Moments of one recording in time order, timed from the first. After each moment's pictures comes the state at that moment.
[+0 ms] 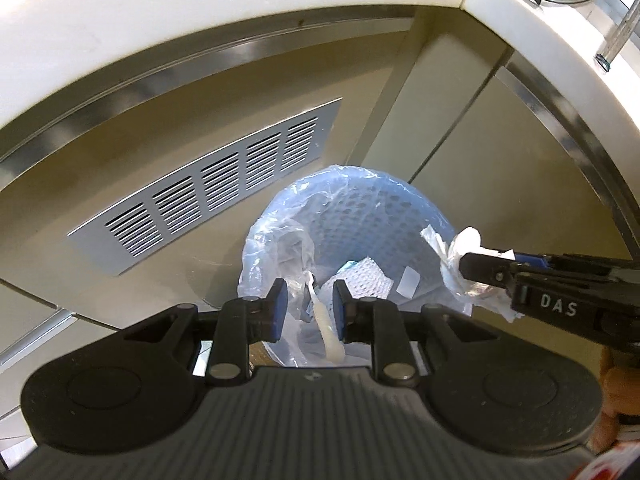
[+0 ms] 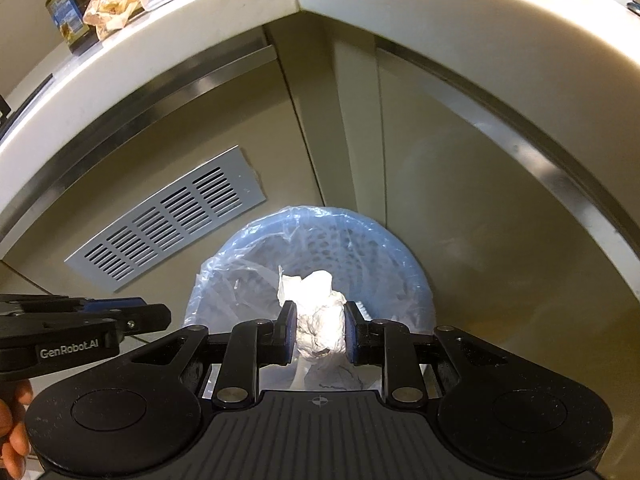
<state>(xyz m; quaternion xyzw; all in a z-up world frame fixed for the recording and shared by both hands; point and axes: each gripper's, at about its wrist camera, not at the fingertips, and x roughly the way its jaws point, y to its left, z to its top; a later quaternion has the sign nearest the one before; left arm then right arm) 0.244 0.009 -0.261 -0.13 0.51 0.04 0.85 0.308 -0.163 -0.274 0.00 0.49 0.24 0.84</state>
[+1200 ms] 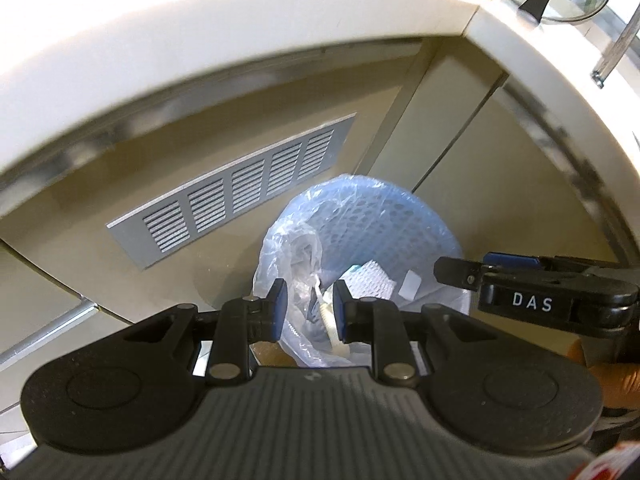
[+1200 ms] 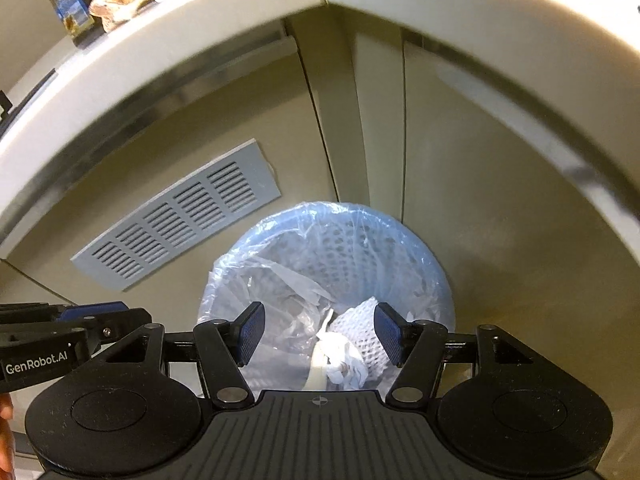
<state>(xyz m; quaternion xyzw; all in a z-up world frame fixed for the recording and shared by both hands) 0.226 0.019 -0.233 -0.14 0.49 0.05 0.86 0.297 -0.153 -0.262 0.01 0.49 0.24 0.84</state>
